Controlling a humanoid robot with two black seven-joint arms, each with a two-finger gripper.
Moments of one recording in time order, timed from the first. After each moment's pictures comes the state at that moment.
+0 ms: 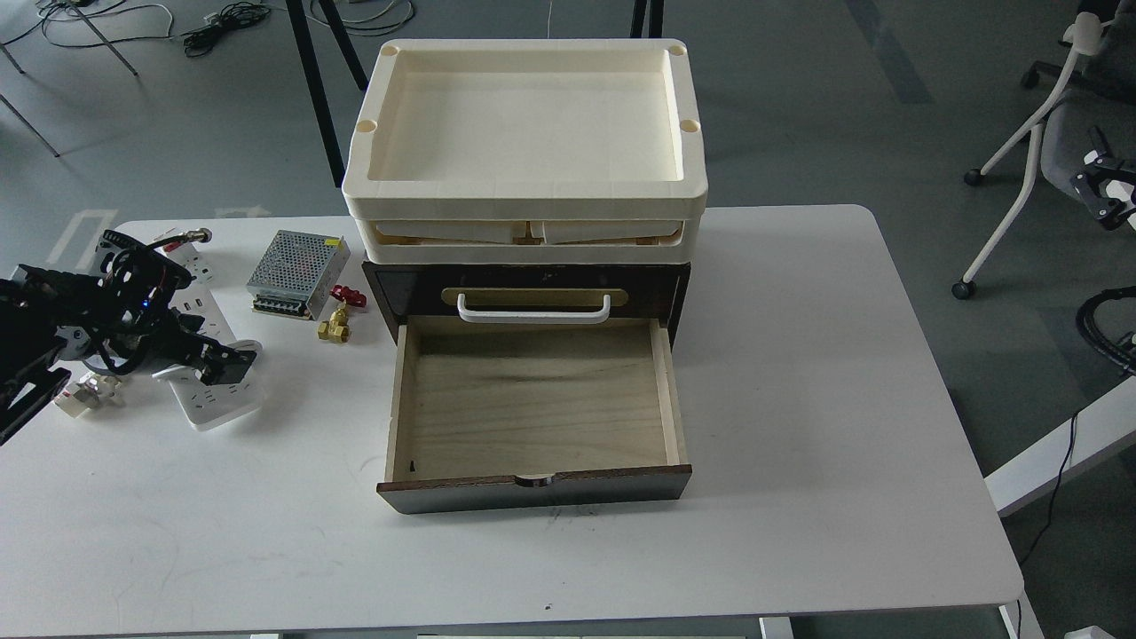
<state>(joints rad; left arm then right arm) -0.85 0.64 -0.28 -0.59 2.18 -0.29 -0.49 0.63 -0.67 0.95 0.62 0.20 0.49 0.22</state>
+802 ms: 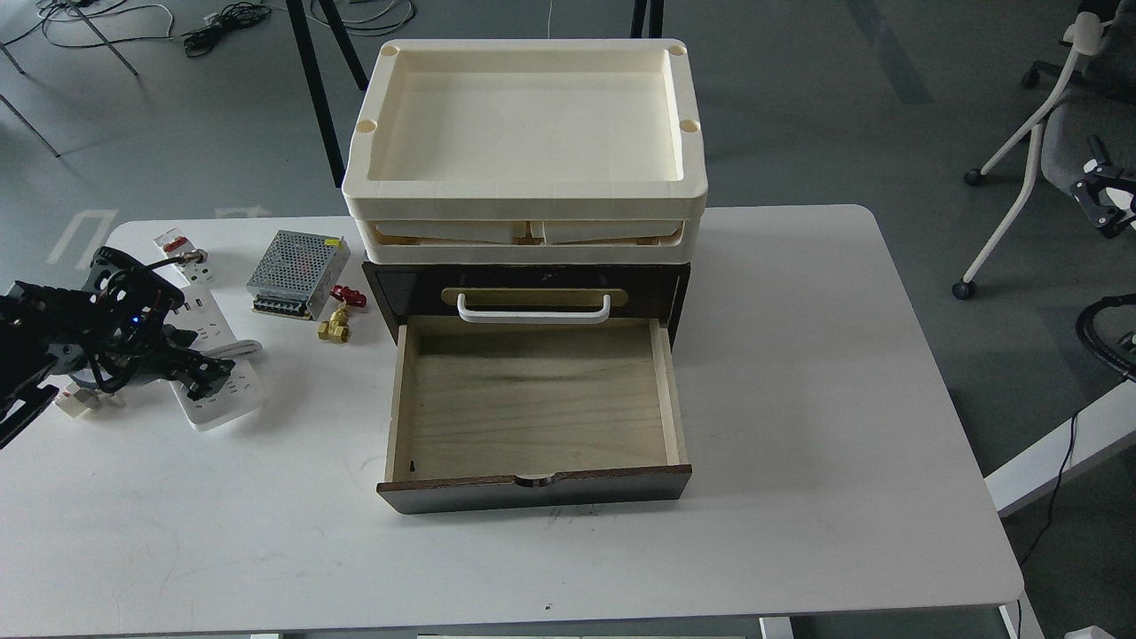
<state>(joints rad) -0.85 0.62 -0.17 -0.50 2.18 -0.20 -0.49 0.62 -0.67 0.95 0.62 0.20 0.49 0.22</state>
